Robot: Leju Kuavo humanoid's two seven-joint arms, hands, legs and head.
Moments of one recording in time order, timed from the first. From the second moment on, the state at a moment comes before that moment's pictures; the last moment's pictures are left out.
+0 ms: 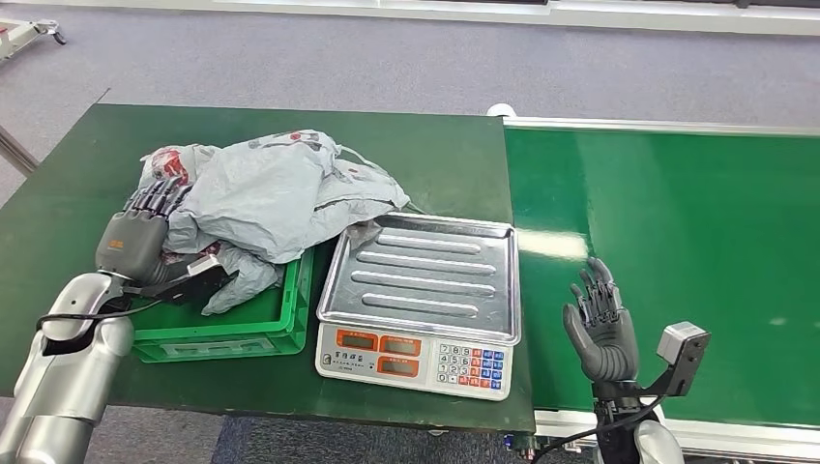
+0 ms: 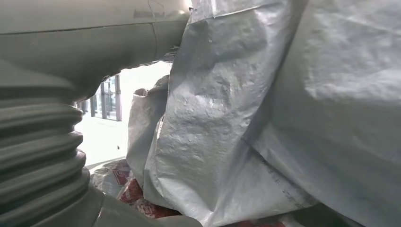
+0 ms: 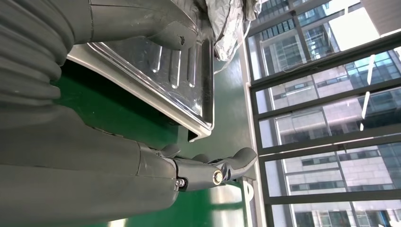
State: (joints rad) left arm -0.34 0.38 0.06 -1.04 -1.11 0.16 -0.40; right arm -0.04 0.14 -0.10 -1.37 -0.21 0.36 -0.40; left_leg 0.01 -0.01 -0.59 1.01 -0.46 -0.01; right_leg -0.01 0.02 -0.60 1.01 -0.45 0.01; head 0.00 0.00
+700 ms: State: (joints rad) left arm 0.05 0.20 0.05 -1.69 -1.19 0.23 -0.25; right arm 0.04 0.16 -0.15 -1.47 -0.19 0.33 -0.41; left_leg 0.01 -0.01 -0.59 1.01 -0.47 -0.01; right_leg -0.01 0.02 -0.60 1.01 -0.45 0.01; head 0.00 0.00
